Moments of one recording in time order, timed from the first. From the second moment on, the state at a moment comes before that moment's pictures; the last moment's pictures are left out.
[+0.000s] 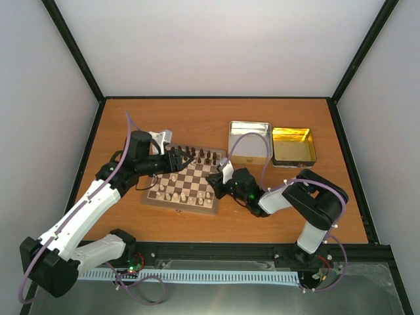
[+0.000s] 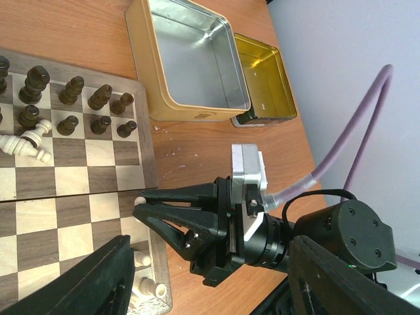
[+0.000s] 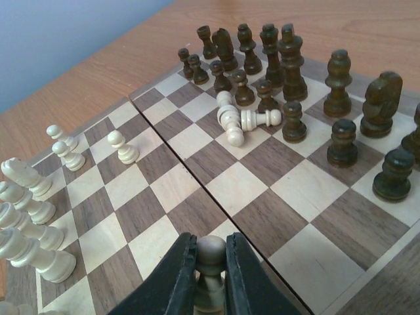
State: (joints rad) left arm -0.46 1.02 0.91 -0.50 0.44 -0.64; right arm 0.83 1.71 0.50 0.86 -0.13 0.30
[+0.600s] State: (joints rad) left arm -0.46 1.03 0.91 -0.50 0.45 -0.64; right arm 0.83 1.79 0.46 0.98 -0.12 0.35
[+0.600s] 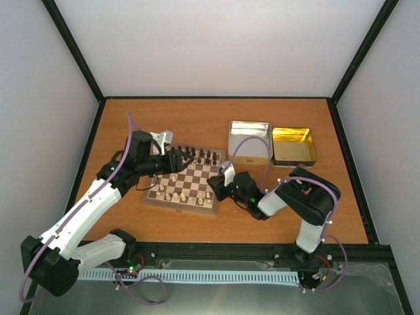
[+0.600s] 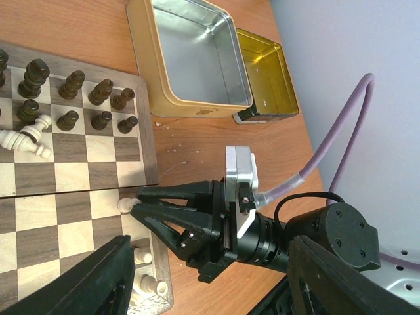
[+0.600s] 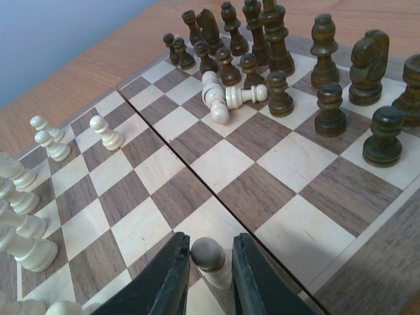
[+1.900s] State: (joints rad) left arm -0.46 0.59 0.75 -0.70 -0.18 -0.54; right arm 0.90 1.78 1.23 -0.53 0.05 0.54
